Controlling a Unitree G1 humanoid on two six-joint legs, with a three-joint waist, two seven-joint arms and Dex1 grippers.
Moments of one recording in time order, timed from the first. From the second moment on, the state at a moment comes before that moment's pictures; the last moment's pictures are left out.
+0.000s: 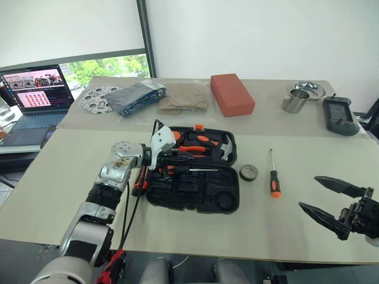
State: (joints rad) left arm -0.70 0.38 -0.17 0.51 -0.18 0.08 -1.21; right arm 0.38 -0.69 -0.65 -0.29 0.73 0.10 1.21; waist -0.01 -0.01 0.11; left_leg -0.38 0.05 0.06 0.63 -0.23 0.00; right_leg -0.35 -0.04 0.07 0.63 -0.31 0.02
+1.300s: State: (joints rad) left arm -0.78 0.35 -0.26 0.75 -0.01 -0.14 -1.23; right arm 0.38 -0.69 -0.65 -0.31 0.73 0.10 1.20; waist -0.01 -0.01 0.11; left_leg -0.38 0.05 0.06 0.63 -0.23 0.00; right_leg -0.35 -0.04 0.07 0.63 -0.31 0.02
